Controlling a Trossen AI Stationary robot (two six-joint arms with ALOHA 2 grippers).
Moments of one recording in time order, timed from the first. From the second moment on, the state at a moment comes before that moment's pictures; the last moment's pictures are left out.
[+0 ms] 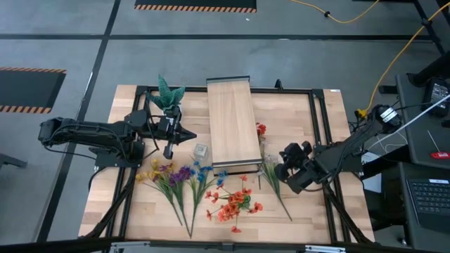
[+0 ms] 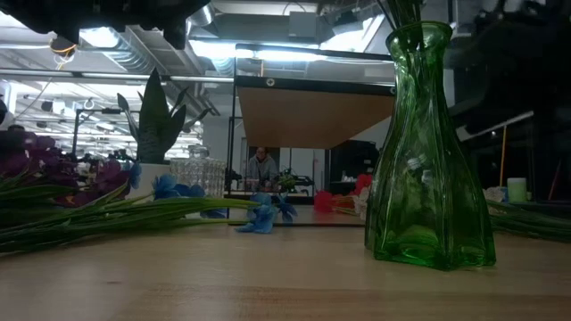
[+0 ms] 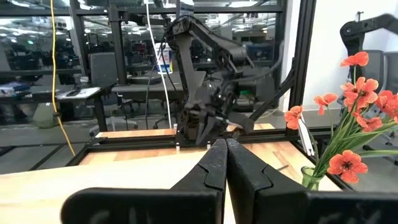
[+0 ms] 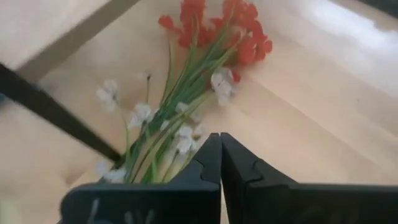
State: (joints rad) left arm 0.11 0.78 0.41 0.44 0.19 0.00; right arm 0.61 1.26 0.76 -0.92 0.79 1.41
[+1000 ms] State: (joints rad) left arm 0.11 0.78 0.41 0.39 0.19 0.02; right arm 0.86 1.60 1.17 -1.21 0.50 1.59
